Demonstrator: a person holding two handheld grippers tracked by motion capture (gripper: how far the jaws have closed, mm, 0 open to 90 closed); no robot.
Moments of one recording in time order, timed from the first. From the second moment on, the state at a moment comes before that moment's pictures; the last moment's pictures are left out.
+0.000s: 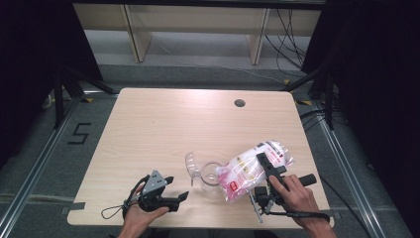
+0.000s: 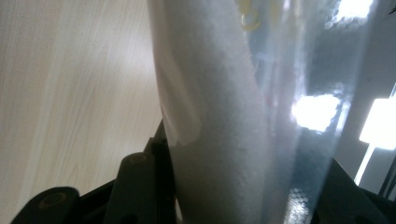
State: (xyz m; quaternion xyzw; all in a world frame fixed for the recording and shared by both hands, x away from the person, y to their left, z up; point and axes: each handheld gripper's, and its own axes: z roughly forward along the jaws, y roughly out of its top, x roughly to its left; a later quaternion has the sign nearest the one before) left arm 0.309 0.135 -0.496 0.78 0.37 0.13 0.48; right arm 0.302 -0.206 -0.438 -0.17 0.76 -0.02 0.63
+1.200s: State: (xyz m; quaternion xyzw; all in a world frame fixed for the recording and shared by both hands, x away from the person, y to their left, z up) left arm 0.309 0.136 -0.495 0.79 0.36 0.14 0.48; right arm 0.304 -0.205 -0.438 -0.17 0.76 -0.01 0.63
